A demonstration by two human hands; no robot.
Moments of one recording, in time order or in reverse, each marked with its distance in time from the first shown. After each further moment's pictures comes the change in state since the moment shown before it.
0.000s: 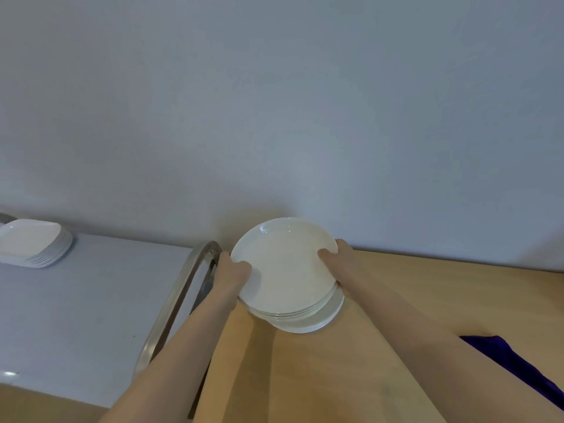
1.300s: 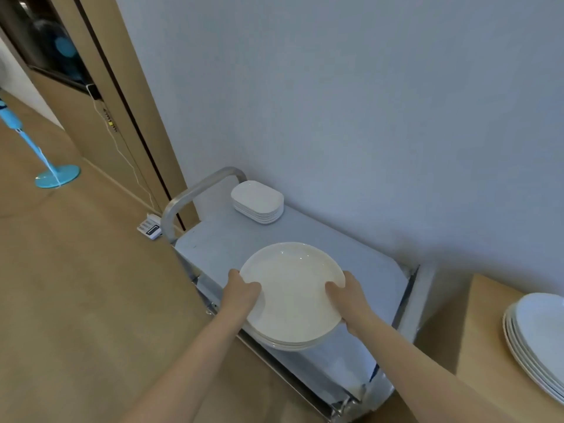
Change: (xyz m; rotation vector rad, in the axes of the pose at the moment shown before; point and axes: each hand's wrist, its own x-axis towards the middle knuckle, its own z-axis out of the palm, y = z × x) left_hand -0.013 -0.191 -0.430 -0.037 0.362 -0.147; right_hand -0.149 -0.096 0.444 -0.066 -0.360 -0.157
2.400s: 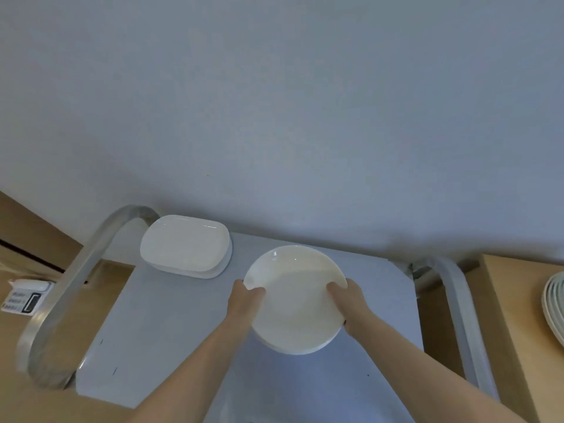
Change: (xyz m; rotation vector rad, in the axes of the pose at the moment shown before) left_hand 0.263 0.072 0.095 0.039 -0.428 -0.083; right_hand 0.209 -0.008 0.026 0.390 0.417 0.399
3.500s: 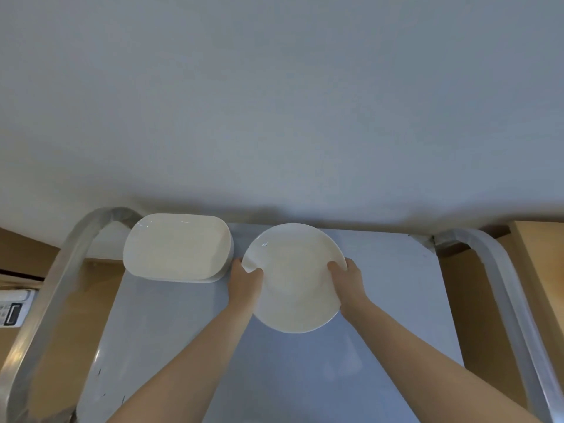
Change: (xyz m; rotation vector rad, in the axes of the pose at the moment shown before) left_hand 0.092 -0.006 -0.009 0.094 0.014 0.037; right_hand 0.048 0.013 0.059 0.091 0.158 0.003
